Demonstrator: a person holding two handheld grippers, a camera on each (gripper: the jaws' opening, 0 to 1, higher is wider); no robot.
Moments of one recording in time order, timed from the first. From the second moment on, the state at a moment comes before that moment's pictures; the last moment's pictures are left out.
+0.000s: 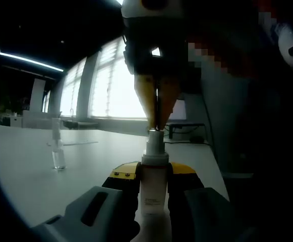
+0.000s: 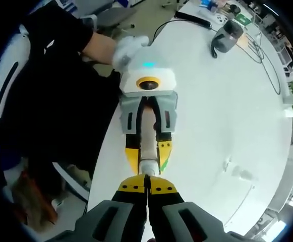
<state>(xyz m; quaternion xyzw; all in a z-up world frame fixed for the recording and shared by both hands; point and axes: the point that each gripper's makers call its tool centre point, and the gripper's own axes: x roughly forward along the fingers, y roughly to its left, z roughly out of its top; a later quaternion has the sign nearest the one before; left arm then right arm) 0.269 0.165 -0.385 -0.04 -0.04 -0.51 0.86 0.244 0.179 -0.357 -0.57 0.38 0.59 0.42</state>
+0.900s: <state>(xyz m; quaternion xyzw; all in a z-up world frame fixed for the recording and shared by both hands) 0.269 0.165 -0.384 -0.04 -0.04 -0.51 0.86 0.242 0.179 -0.357 -0.58 0.37 0.60 0.40</state>
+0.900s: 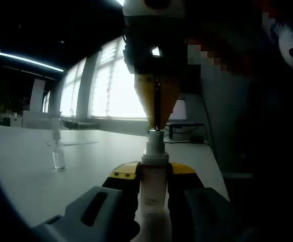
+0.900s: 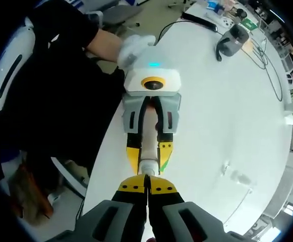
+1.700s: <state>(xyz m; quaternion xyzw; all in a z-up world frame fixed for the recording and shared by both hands) 0.270 0.165 -0.385 -0.03 -0.04 -0.51 0.86 0.244 0.180 -0.364 -0.59 0.38 0.59 0.40</state>
